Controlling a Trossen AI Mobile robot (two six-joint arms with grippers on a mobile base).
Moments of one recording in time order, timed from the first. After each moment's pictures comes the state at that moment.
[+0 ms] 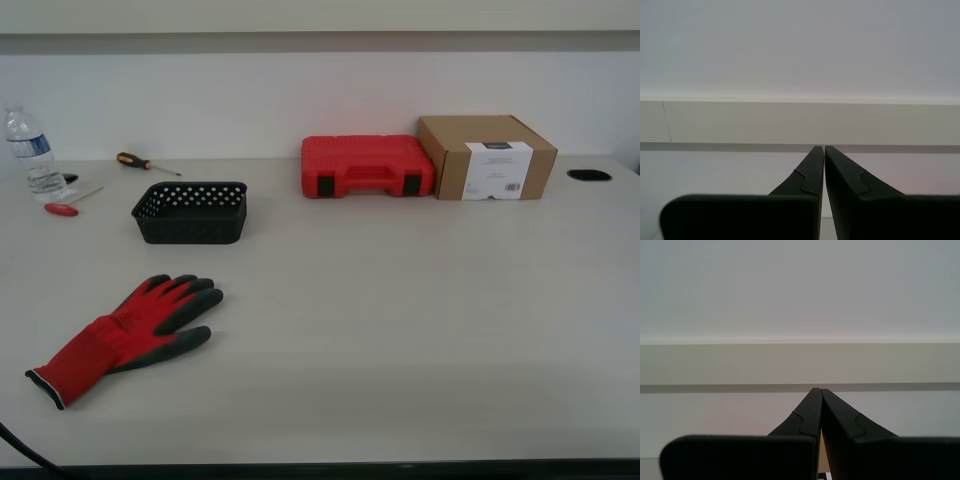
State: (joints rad) arm 0 0.00 1.05 0.52 0.62 0.00 0.00; arm 1 0.00 1.05 0.52 0.62 -0.01 0.00
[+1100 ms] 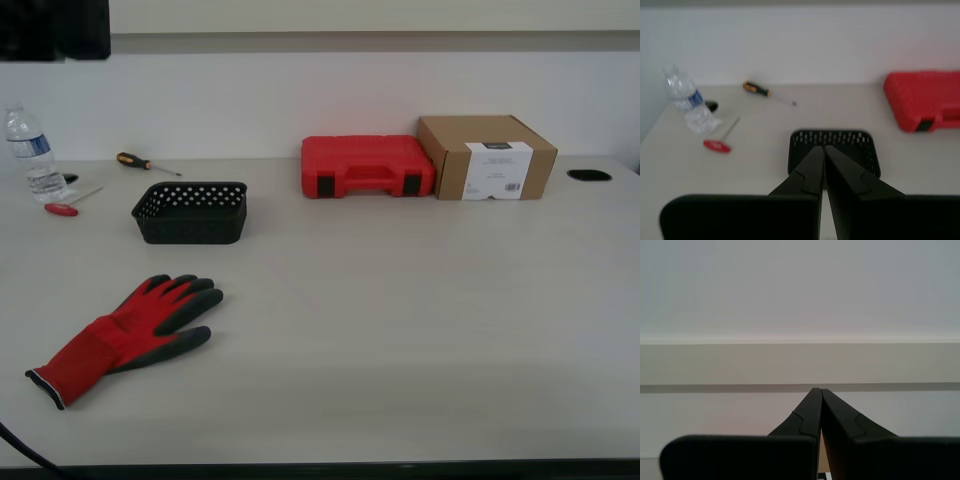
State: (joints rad) arm 0 0.00 1.05 0.52 0.62 0.00 0.00; arm 1 0.00 1.07 0.52 0.02 -0.03 0.01
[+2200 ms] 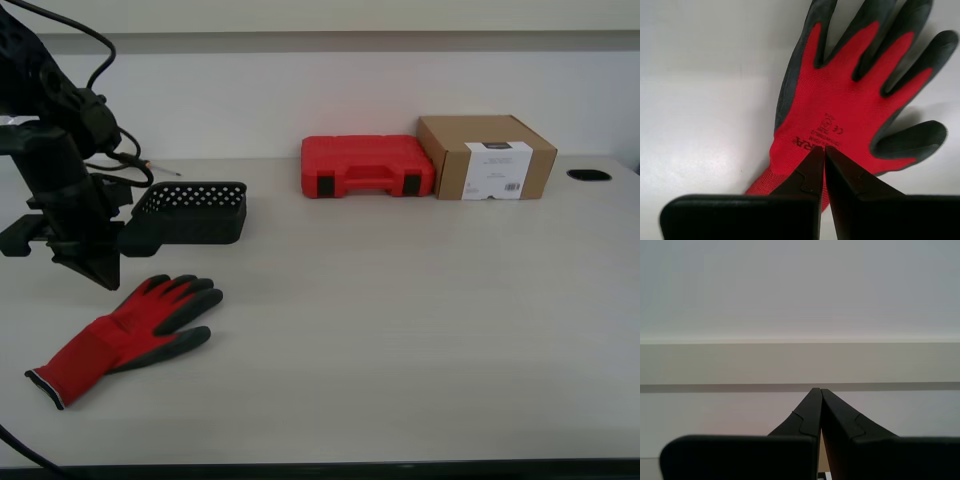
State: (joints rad) arm 0 0.00 1.05 0.52 0.62 0.00 0.00; arm 1 0.00 2.00 0.74 -0.27 0.06 0.07
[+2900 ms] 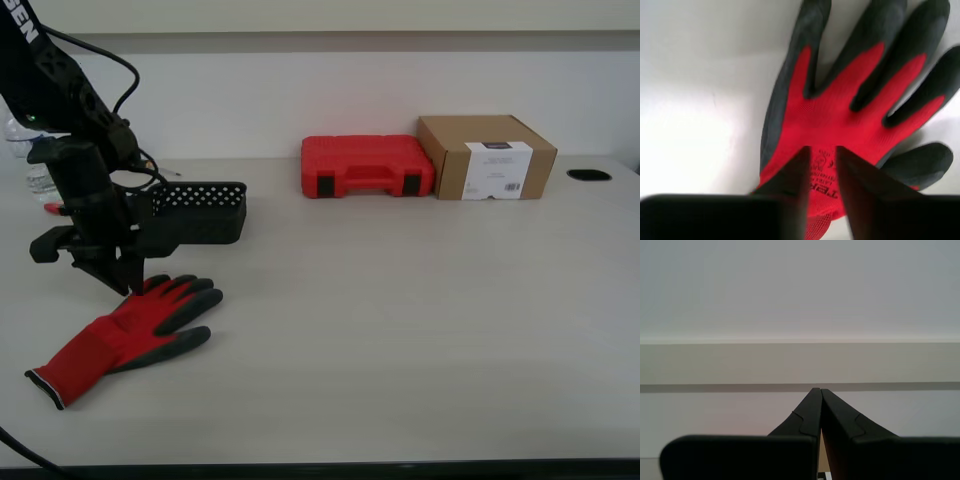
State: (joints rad) arm 0 0.00 1.05 0.52 0.62 0.00 0.00; arm 1 0.01 2.21 0.94 -0.37 0.11 0.09
